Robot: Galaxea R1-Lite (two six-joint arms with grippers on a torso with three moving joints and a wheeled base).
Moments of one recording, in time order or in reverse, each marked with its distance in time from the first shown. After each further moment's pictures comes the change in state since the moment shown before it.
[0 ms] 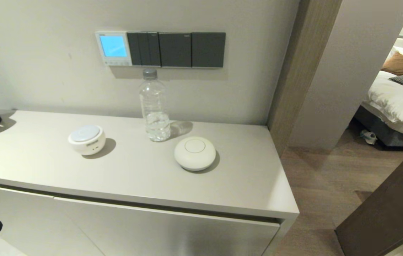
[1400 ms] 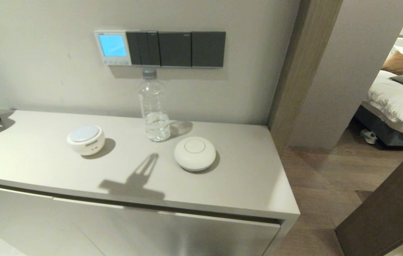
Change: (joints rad) left arm -0.011 0.639 -0.942 -0.222 -0.125 -0.146; right arm 0.000 0.000 0.000 0.000 0.000 0.000
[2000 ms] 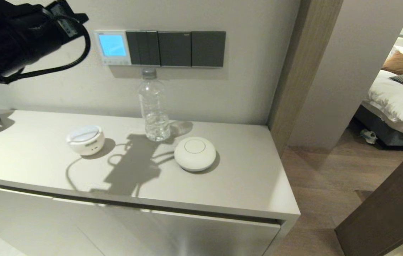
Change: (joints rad) left arm 0.001 0.424 -0.152 -0.155 0.005 -0.071; right arm 0.000 0.000 0.000 0.000 0.000 0.000
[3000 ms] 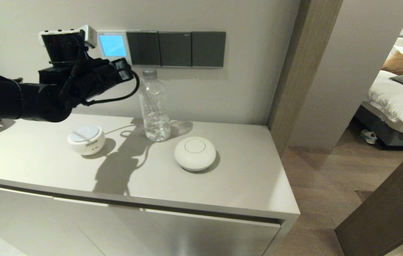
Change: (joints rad) left arm 0.001 0.388 -0.178 -0.004 -0.001 -0.005; right arm 0.000 0.000 0.000 0.000 0.000 0.000
